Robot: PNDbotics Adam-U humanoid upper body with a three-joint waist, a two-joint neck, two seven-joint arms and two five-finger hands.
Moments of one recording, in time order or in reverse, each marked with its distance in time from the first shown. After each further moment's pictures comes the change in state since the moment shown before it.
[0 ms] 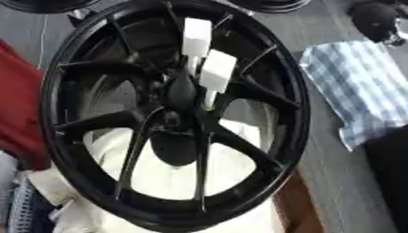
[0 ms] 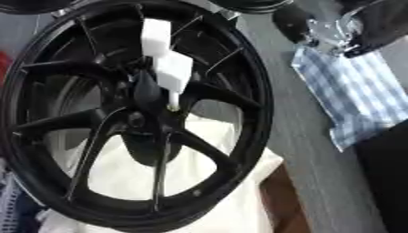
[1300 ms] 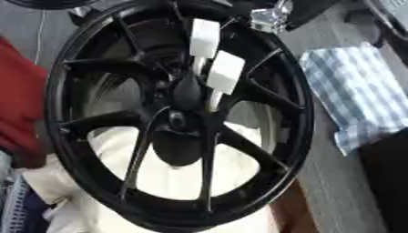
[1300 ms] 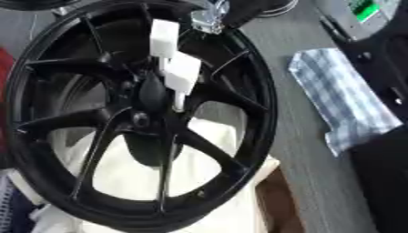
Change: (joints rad) left arm -0.011 0.017 -0.010 0.000 0.004 0.000 -0.016; right arm -0.283 0.201 0.226 0.295 0.396 -0.008 0.063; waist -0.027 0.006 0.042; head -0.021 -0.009
